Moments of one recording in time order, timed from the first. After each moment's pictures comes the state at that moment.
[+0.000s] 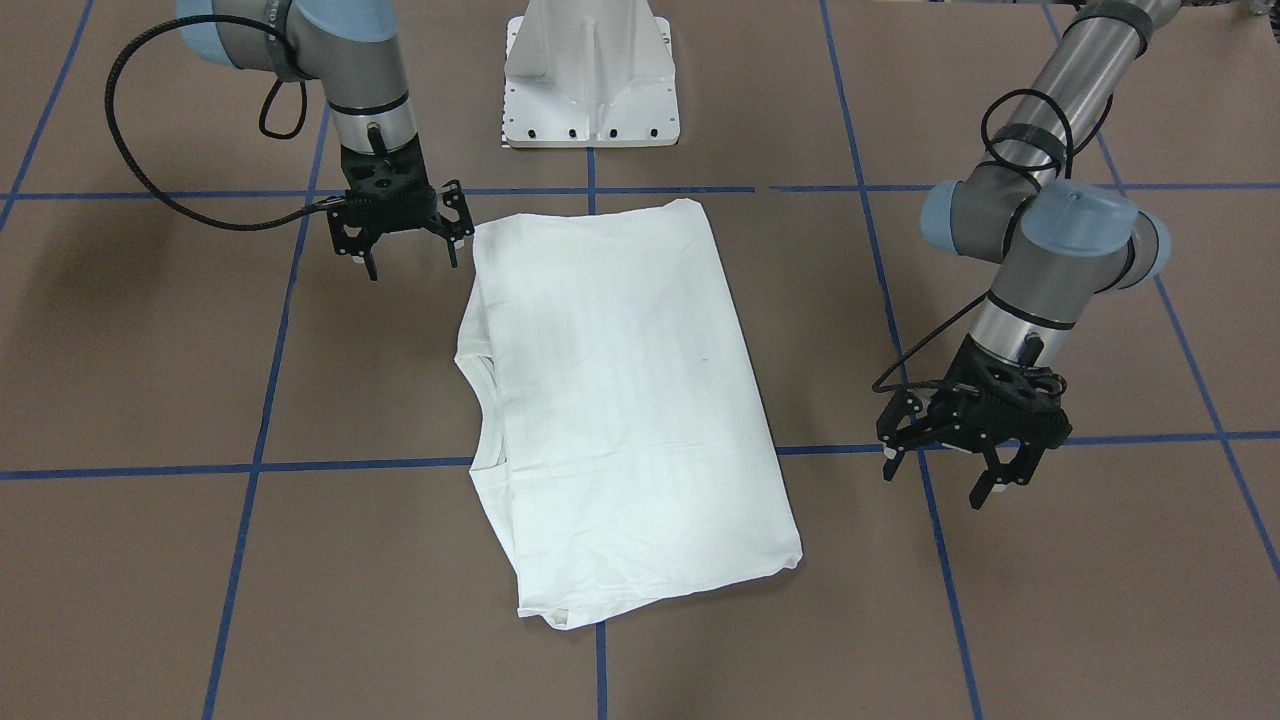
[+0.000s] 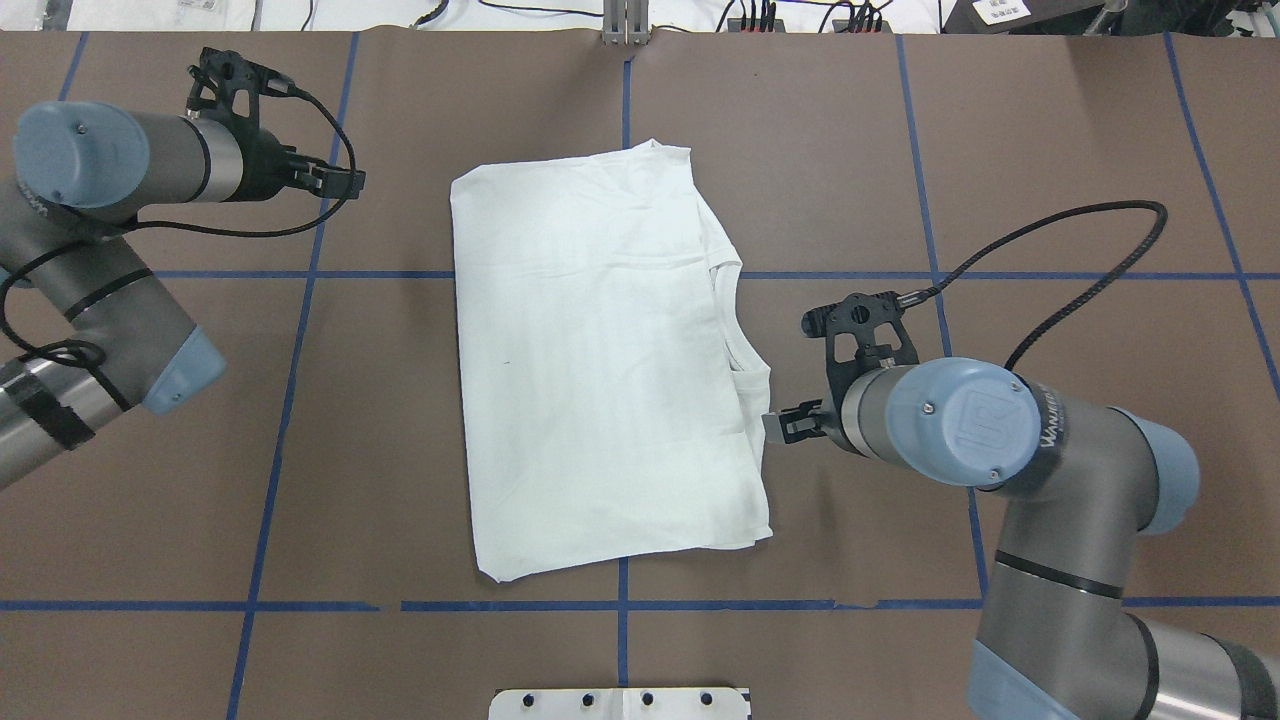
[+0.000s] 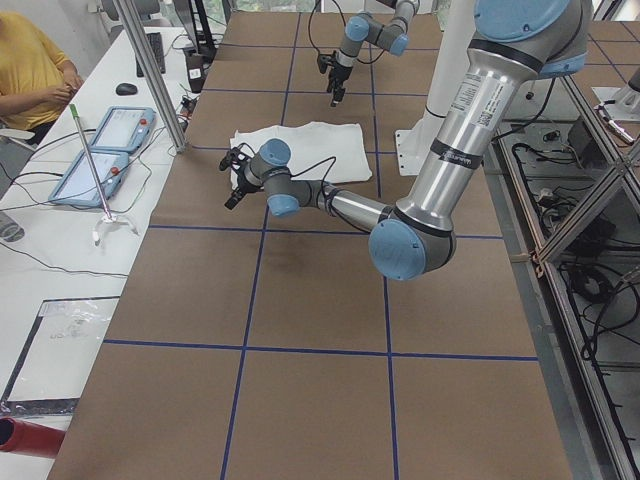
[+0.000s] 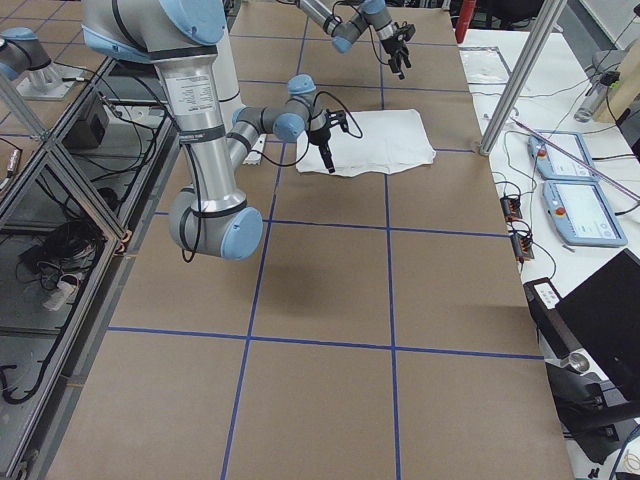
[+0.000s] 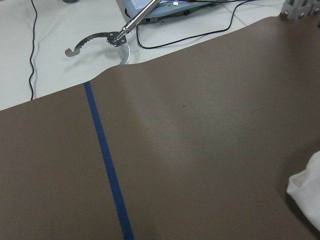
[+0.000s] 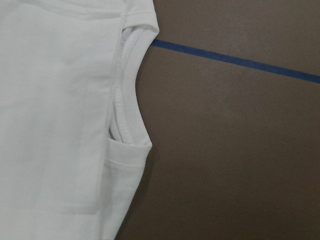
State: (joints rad) left arm -0.87 -1.95 -1.45 -2.47 -1.79 -0.74; right arm 0.42 -1.34 2.02 -1.39 1.55 1.08
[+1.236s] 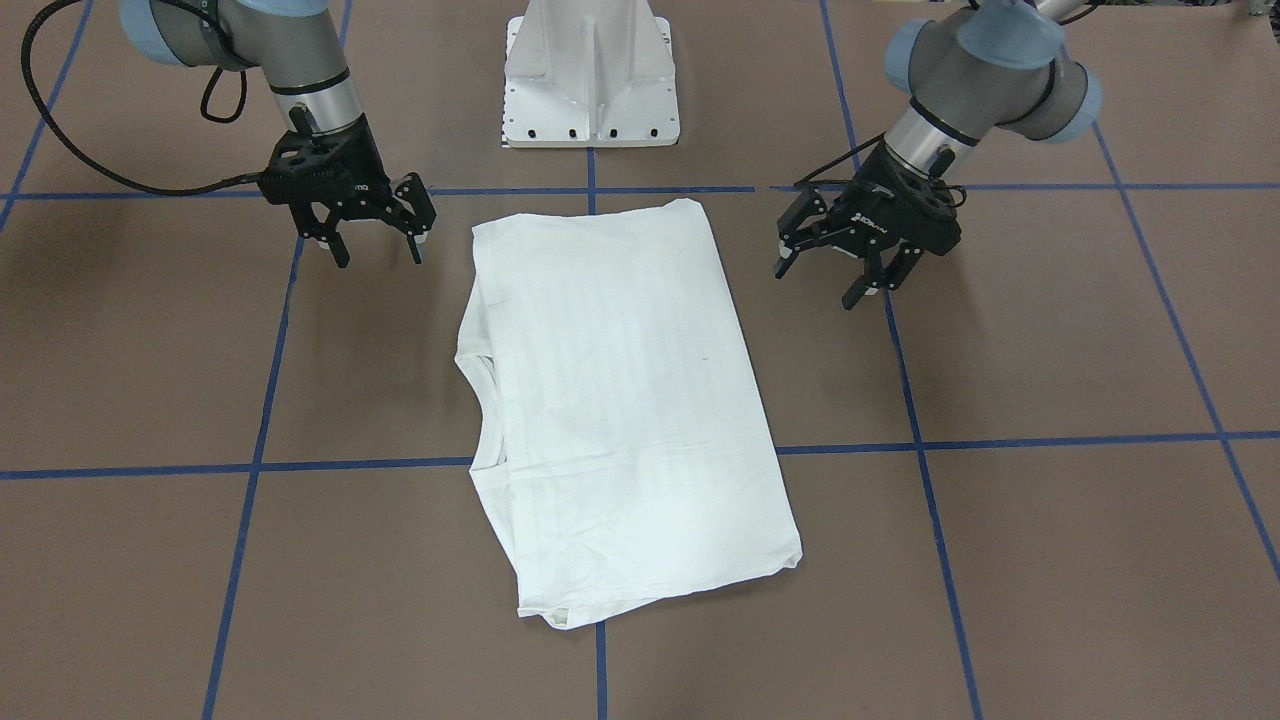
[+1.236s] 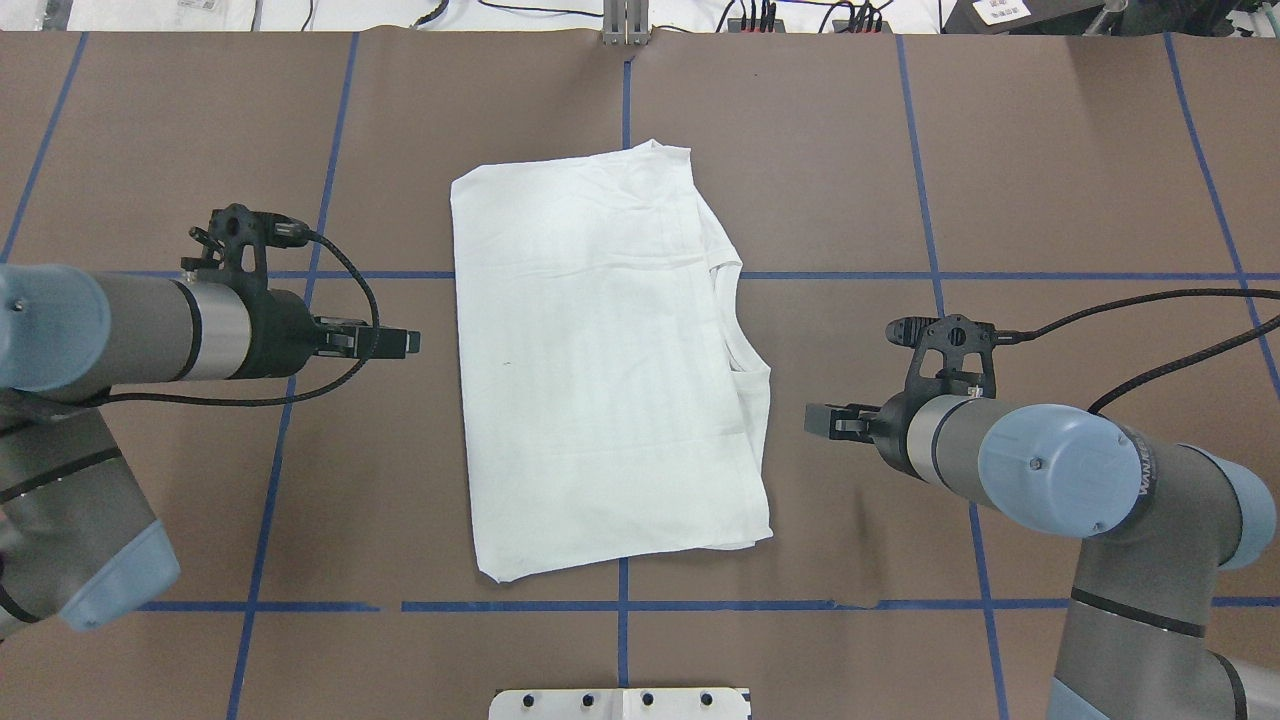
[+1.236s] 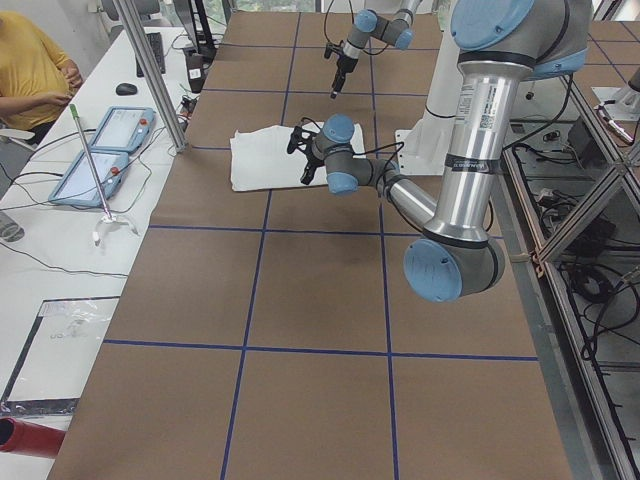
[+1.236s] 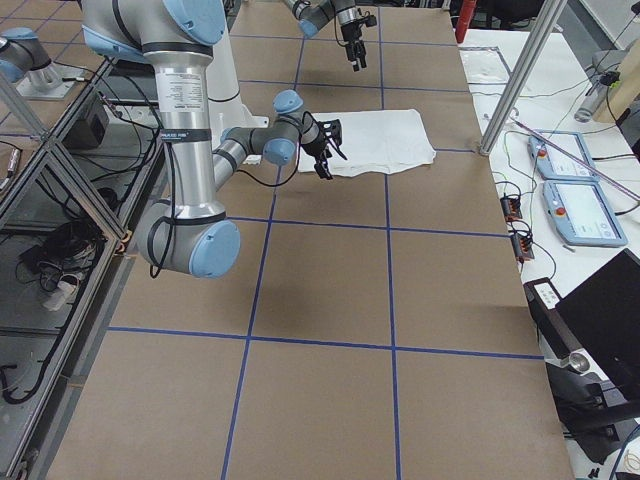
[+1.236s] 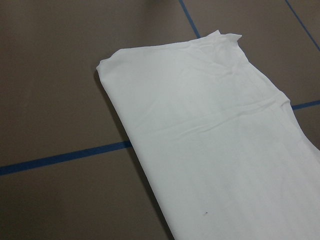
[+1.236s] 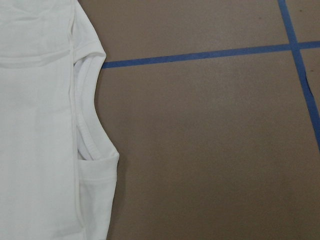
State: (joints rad) left arm -0.59 -1.76 -1.90 -2.28 -1.76 -1.12; right arm 0.39 -1.44 2.07 -1.27 1.48 1.39
